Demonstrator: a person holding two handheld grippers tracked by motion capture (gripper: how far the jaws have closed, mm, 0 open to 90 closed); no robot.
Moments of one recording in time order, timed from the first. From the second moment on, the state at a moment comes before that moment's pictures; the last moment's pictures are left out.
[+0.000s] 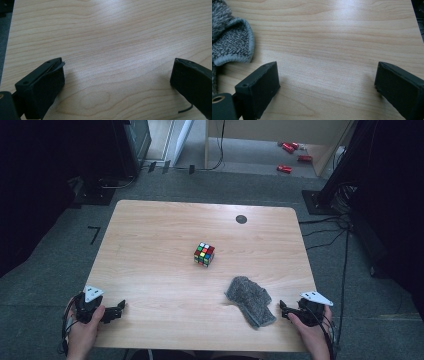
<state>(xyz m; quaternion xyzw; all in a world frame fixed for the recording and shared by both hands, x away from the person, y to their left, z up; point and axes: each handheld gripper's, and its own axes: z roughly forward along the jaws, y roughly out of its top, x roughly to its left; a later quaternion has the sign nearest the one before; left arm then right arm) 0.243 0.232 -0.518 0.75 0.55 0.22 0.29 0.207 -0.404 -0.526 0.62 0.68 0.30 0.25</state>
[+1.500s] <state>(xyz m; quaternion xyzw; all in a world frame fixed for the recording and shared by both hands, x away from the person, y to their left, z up) 0.291 0.096 -0.495 0.78 0.48 0.17 0.38 0.220 -0.297 -0.508 0.51 0.74 0.38 0.20</state>
